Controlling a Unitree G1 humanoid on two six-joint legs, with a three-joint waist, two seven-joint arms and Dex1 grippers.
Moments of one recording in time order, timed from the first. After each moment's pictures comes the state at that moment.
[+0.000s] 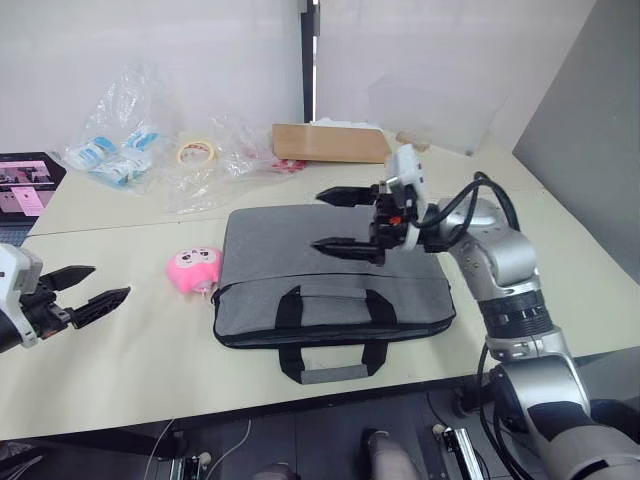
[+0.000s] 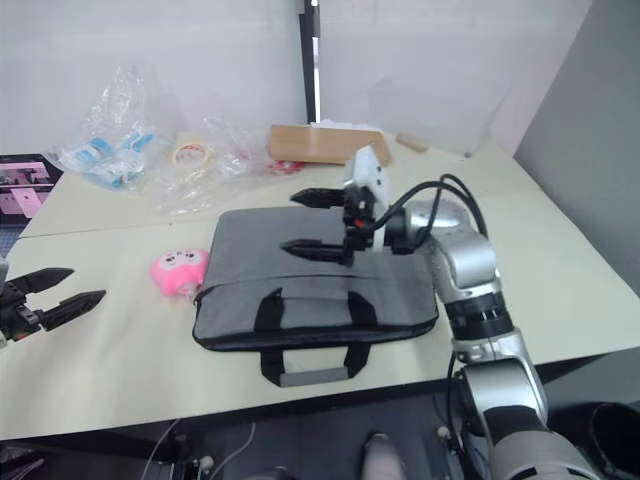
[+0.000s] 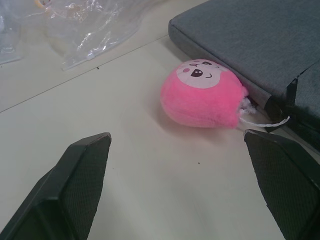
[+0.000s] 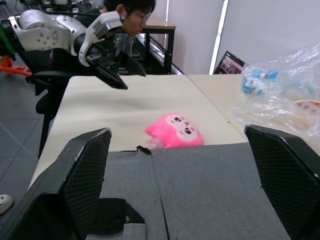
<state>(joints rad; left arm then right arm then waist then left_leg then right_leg) -0.02 0.97 0.60 0.18 -0.52 0.36 -1.07 -0.90 -0.40 0.11 0.16 0.43 0.39 1.20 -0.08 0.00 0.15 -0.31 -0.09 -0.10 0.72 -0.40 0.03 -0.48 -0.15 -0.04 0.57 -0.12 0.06</state>
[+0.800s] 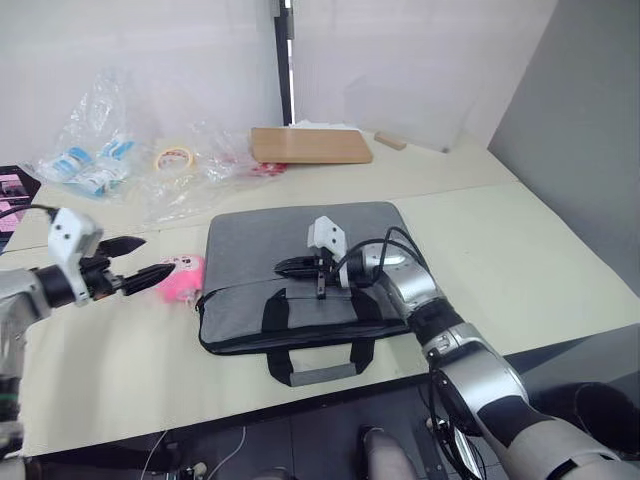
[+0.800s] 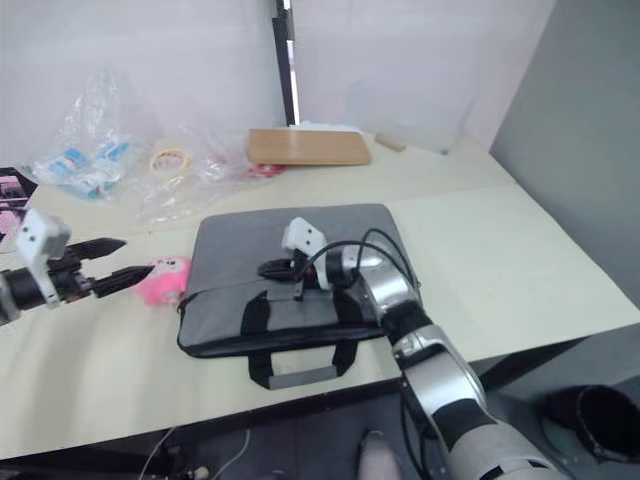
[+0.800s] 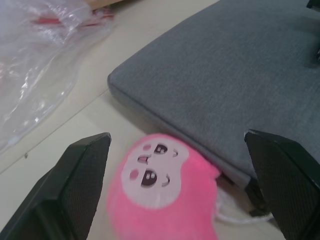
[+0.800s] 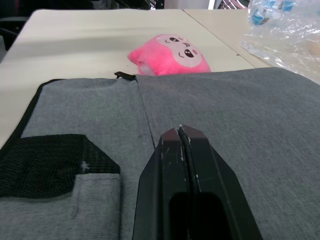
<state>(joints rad) -0.42 0.94 0.25 0.31 -0.40 0.33 -1.09 -0.98 -0.14 0.26 0.79 0.12 -0.09 1.14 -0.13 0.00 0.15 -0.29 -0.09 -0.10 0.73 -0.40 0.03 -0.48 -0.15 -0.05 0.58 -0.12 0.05</state>
